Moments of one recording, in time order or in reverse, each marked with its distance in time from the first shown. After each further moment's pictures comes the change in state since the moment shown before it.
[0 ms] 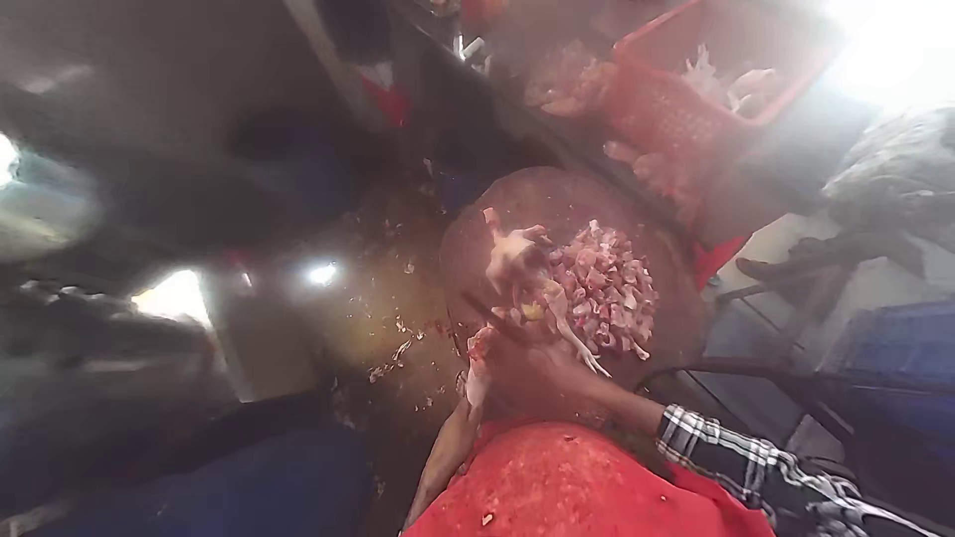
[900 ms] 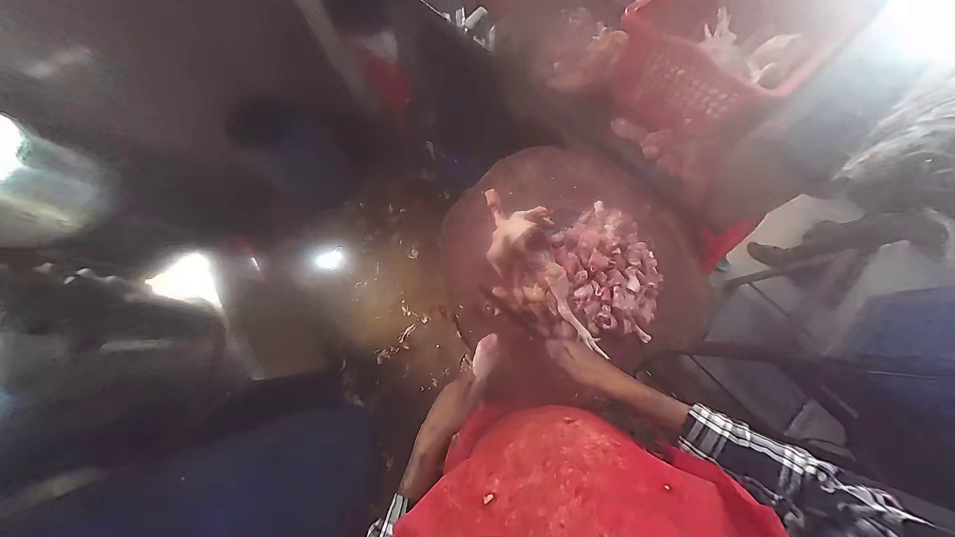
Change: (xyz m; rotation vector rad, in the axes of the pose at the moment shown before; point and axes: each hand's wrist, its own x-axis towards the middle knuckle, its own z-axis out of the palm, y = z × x) left_hand -0.001 0.009 -0.020 0.147 -0.070 0.092; right_hand -0.023 0.034 -0.002 -0.043 -0.065 0.191
